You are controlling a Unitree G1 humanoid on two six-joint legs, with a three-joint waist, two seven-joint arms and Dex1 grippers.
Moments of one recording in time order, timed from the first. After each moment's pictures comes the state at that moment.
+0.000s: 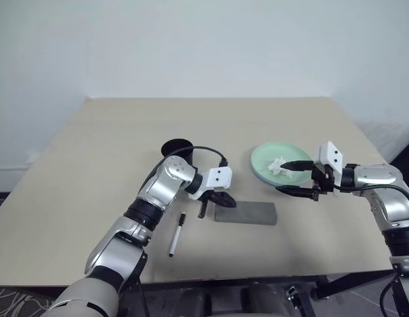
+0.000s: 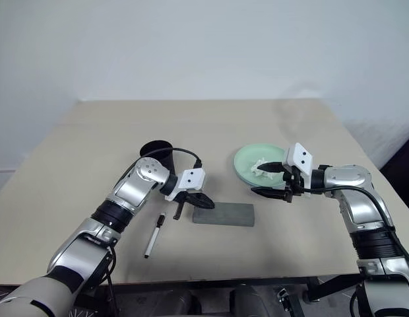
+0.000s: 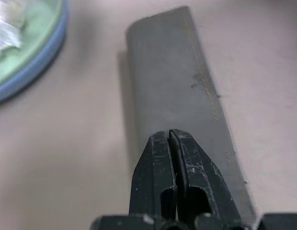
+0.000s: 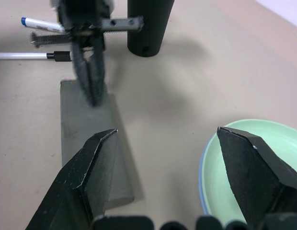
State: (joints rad) left arm -0.75 0.35 -0.42 0.43 0.08 0.14 -1.41; right arm -0.45 -0.73 0.06 0.13 0.31 0.23 1.23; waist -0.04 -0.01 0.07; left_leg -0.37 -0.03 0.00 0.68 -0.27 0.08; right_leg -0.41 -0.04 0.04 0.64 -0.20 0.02
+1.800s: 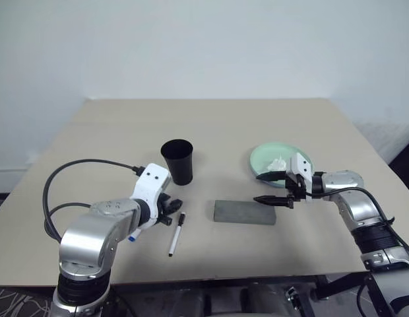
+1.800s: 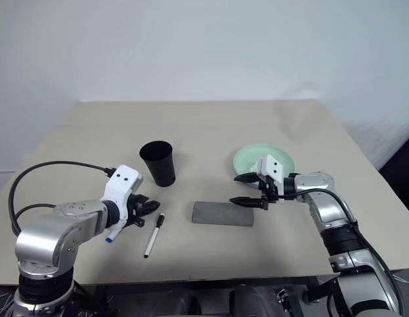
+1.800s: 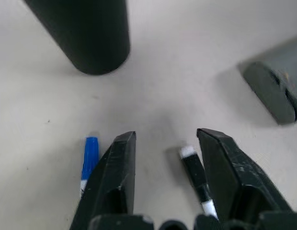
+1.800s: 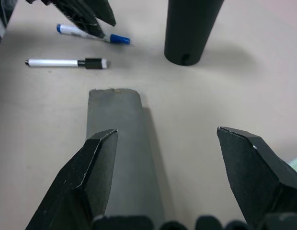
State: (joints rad) left arm -0.31 0.47 0.08 -0.70 -0.24 1.60 -0.46; right arm -0.51 -0.57 0.18 0.26 0.27 0.15 1.27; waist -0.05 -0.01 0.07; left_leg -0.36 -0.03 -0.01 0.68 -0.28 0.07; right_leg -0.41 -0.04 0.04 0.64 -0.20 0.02
